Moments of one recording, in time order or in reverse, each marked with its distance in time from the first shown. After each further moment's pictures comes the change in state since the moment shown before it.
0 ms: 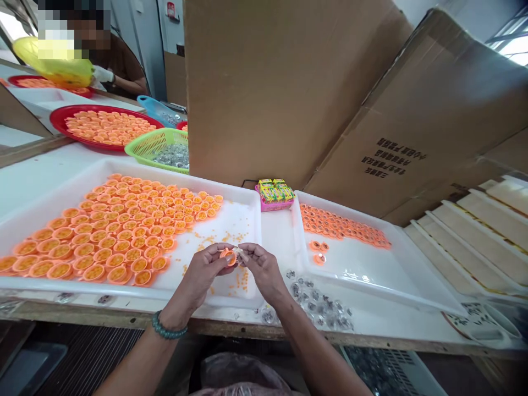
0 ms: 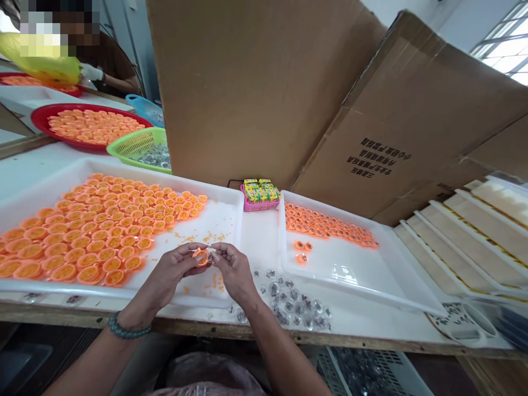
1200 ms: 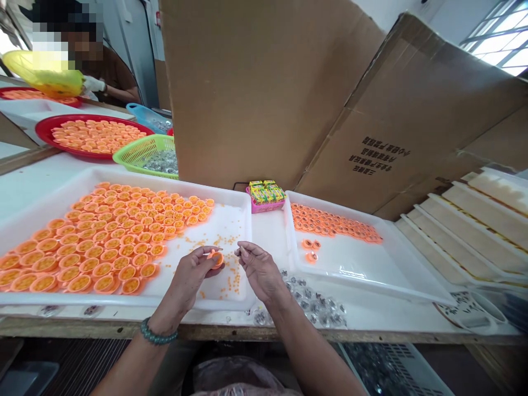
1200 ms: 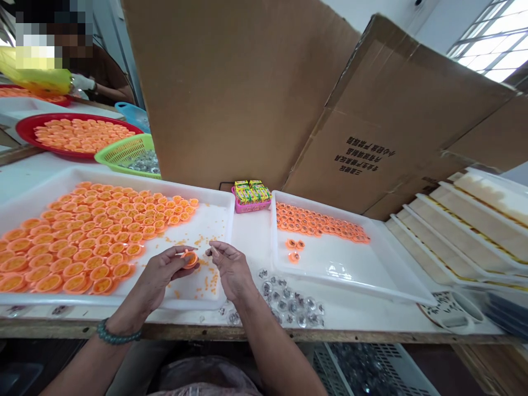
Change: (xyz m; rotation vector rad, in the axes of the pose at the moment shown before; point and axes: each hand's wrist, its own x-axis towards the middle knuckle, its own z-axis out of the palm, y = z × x) left_hand 0.003 -0.004 0.001 0.033 0.156 -0.004; right_hand 0.001 -0.012 -0.006 0.518 0.108 0.139
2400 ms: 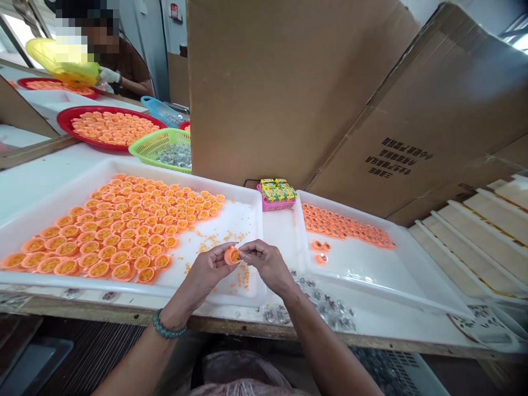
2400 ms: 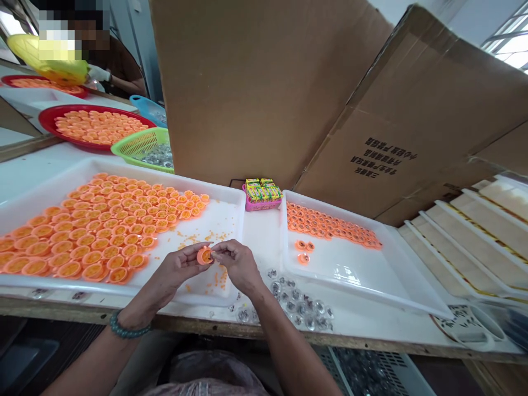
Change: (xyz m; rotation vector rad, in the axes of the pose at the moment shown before) left_hand -0.003 -0.005 -0.006 0.057 -0.230 0.118; right_hand 0.007 -0.007 0.003 -0.647 -0.133 -0.074
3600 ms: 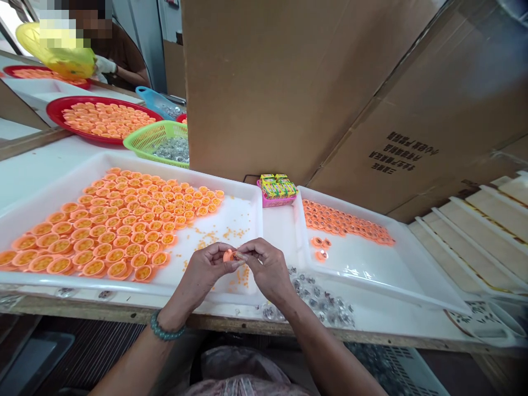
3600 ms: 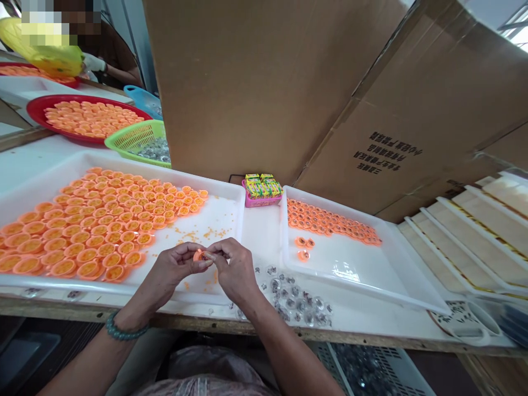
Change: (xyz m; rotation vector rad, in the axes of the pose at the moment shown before) left_hand -0.002 0.000 0.001 -0.008 0.077 -0.009; right_hand -0.015 -0.019 0.014 -0.337 0.124 -0.186
